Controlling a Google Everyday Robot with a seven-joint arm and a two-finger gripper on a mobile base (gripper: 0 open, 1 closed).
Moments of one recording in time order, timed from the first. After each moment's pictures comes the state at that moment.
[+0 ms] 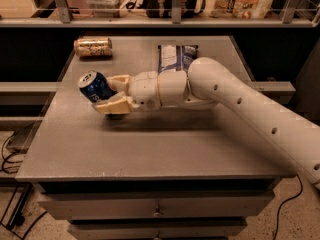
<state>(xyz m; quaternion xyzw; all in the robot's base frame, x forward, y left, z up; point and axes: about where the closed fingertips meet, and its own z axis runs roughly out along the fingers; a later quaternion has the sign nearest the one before) 0.550 0.145 0.870 -0.57 0.50 0.42 0.50</state>
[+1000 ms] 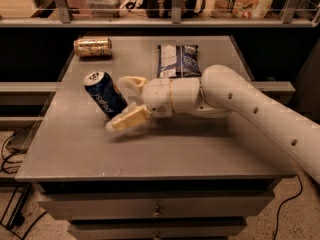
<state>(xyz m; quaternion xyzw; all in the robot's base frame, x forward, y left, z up) 0.546 0.117 0.860 -0.55 0.54 0.40 0.50</state>
